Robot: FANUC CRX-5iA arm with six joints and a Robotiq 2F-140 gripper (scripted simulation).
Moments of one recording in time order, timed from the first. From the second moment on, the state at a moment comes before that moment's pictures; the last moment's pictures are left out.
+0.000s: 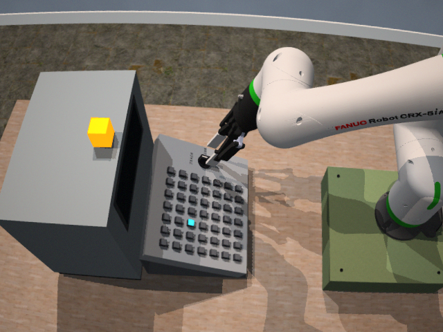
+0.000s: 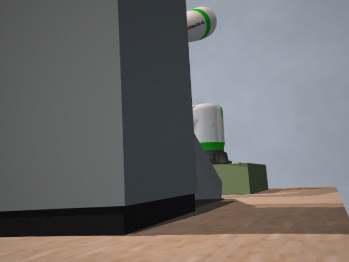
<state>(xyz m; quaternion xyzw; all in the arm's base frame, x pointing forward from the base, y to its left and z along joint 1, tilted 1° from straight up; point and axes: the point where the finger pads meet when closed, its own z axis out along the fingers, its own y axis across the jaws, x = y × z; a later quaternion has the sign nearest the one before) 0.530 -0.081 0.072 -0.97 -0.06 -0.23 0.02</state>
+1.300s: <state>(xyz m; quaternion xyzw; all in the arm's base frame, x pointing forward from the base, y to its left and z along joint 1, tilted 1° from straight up) 0.535 -0.080 0.062 -0.97 -0.06 -0.23 0.02</state>
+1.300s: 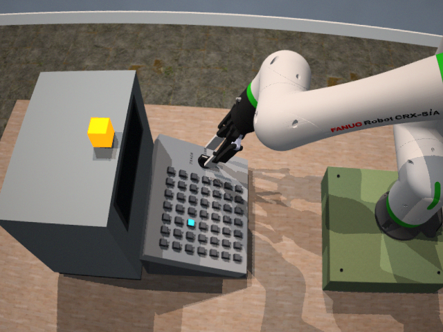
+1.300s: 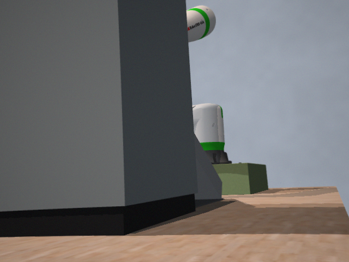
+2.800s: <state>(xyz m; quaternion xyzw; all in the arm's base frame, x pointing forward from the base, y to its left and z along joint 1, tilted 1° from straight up) 0.542 -0.079 0.050 -0.97 -0.06 -0.23 0.02</state>
